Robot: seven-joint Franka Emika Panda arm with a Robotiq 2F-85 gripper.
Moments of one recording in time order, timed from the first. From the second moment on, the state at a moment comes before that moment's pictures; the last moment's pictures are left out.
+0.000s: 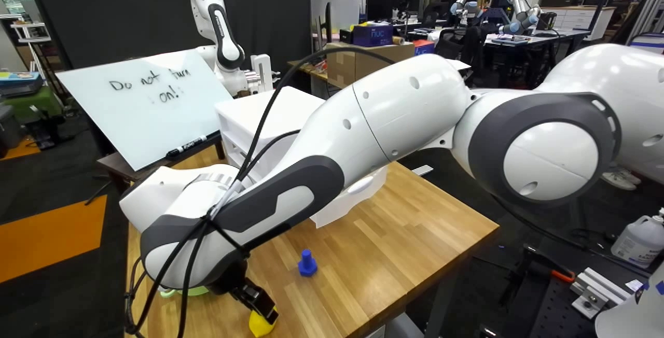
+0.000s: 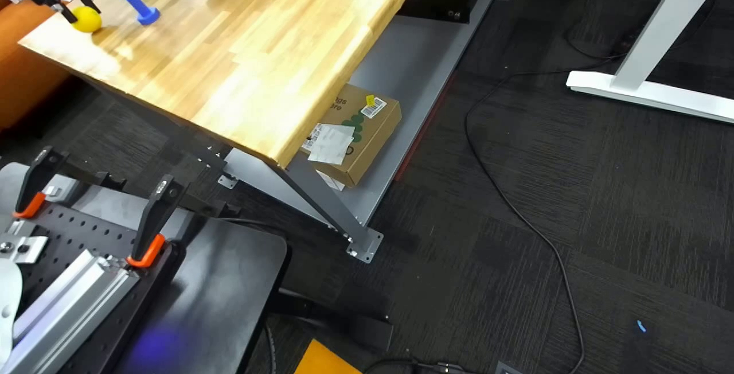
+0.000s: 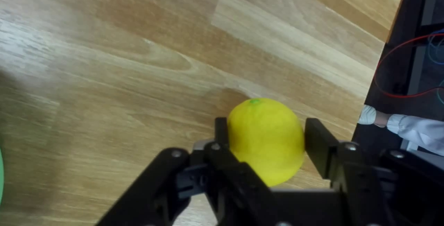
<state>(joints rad) 0.52 1.19 0.28 -0.92 -0.28 1.68 -1.02</state>
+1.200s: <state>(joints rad) 0.65 1.05 0.29 -0.84 -0.36 1.54 -0.98</state>
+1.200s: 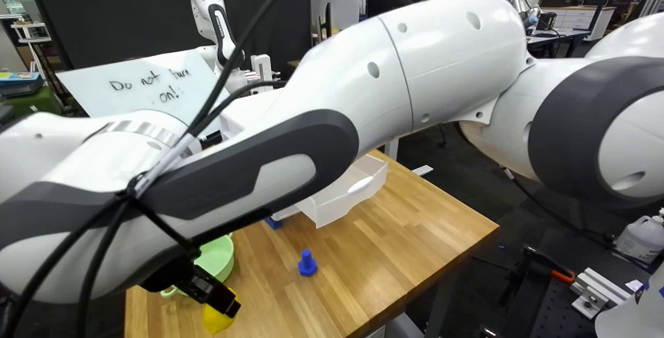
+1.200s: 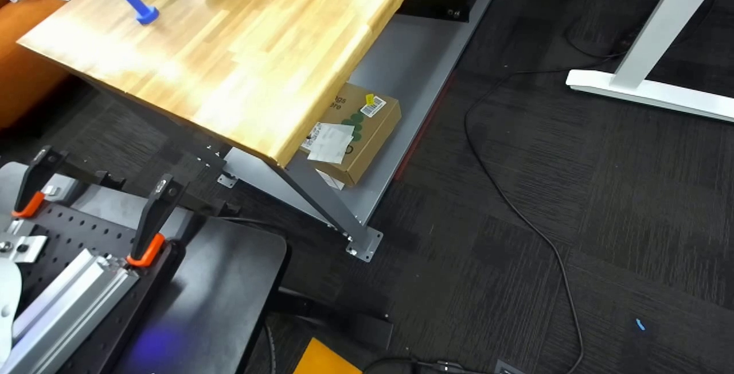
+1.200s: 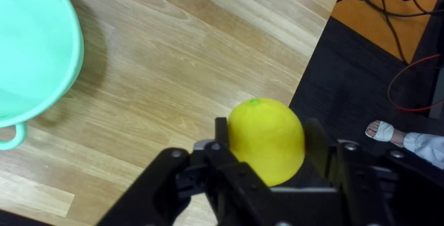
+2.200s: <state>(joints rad) 0.67 0.98 0.29 -0.84 -0.39 1.52 -0.90</state>
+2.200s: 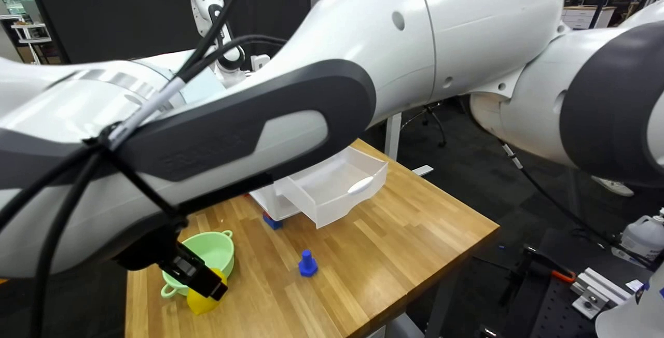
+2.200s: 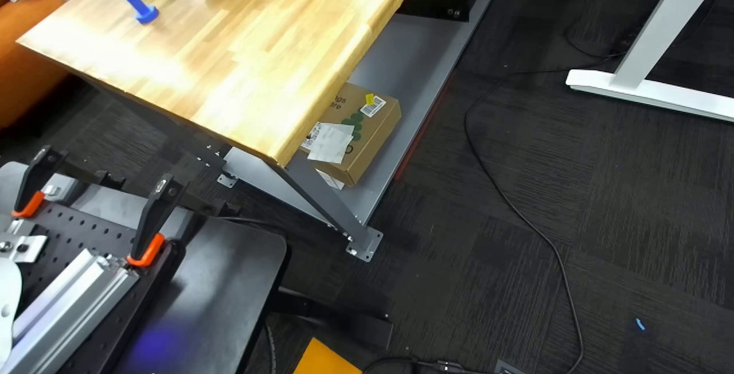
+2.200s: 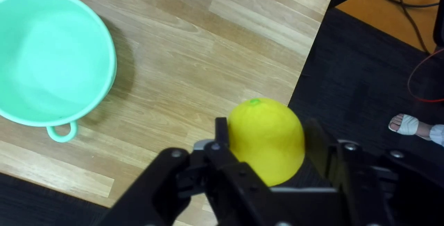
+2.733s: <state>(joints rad) 0.67 0.98 0.29 -0.84 -0.39 1.52 -0.90</state>
